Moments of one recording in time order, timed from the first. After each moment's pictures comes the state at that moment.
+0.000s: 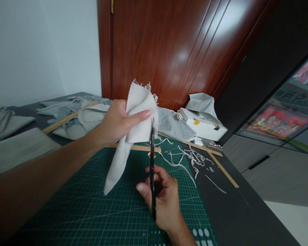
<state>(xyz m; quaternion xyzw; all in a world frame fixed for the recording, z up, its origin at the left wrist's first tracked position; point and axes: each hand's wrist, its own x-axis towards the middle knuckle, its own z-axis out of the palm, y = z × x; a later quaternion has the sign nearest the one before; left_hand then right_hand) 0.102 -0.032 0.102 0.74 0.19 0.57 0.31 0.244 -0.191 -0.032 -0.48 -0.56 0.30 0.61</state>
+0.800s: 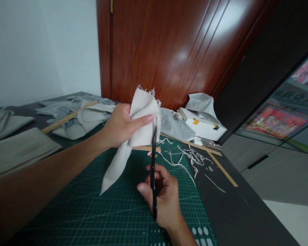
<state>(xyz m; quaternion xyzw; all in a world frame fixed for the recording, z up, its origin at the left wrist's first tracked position) 0.106 -0.037 0.098 0.76 0.22 0.53 0.29 0.245 -0.189 -0.034 -0.45 -0.56 0.30 0.63</state>
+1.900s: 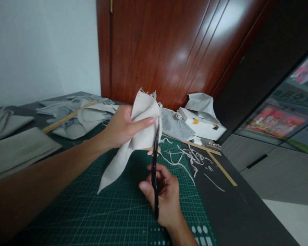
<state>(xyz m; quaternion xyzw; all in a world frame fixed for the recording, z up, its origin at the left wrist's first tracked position) 0.108 -0.045 0.098 0.75 0.21 0.51 0.35 0.246 -0.191 -0.031 -0.46 -0.55 0.28 0.64</state>
